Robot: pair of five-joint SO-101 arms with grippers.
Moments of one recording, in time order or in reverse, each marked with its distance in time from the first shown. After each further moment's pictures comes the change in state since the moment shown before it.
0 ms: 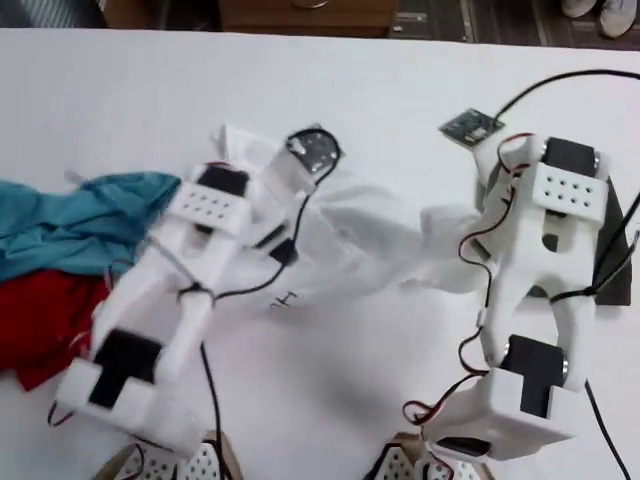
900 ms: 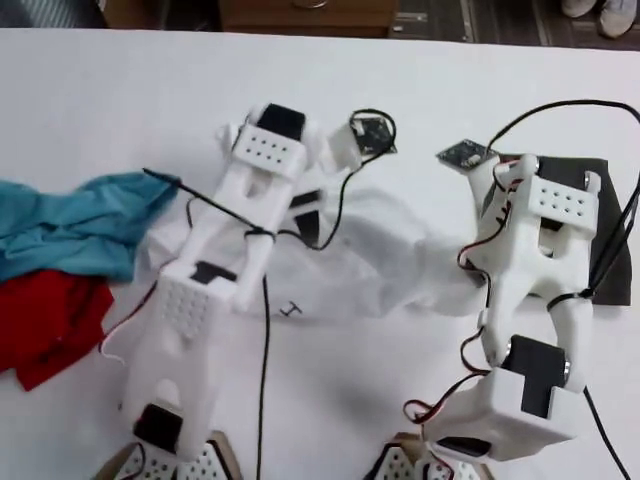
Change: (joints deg) left arm 4.5 41.4 -65.7 33.7 -17.3; right arm 0.4 0.0 8.4 -2.3 -0.1
